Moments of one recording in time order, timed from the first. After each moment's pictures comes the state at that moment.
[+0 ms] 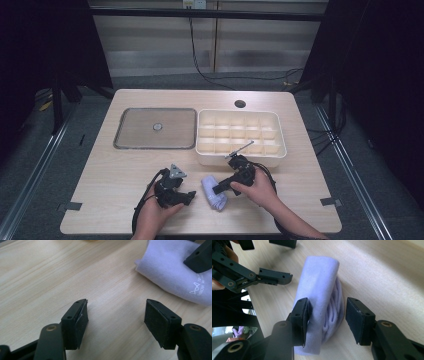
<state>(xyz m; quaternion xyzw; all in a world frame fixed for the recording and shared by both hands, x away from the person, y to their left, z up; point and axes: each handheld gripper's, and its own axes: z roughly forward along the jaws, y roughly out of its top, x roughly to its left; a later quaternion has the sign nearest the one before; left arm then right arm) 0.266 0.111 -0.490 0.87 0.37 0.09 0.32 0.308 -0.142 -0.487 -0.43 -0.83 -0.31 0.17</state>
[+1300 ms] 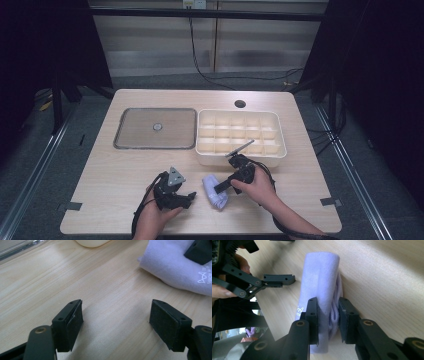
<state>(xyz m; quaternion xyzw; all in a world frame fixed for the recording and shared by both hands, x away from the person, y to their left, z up) 0.258 0.114 -0.502 0.86 0.34 0.13 0.35 0.313 -0.144 -0.483 -0.46 -0.82 -0.29 0.20</state>
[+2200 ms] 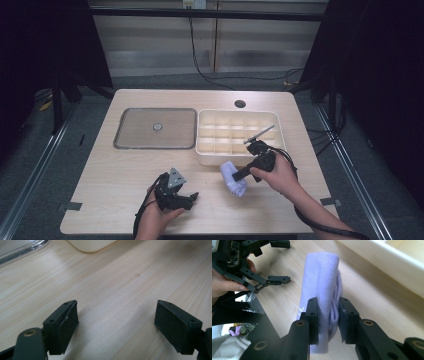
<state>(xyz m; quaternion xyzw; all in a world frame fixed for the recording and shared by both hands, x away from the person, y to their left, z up) 0.258 0.113 -0.507 0.86 0.33 0.13 0.37 0.319 -0.191 -0.429 -0.46 -0.83 -0.27 0.15</state>
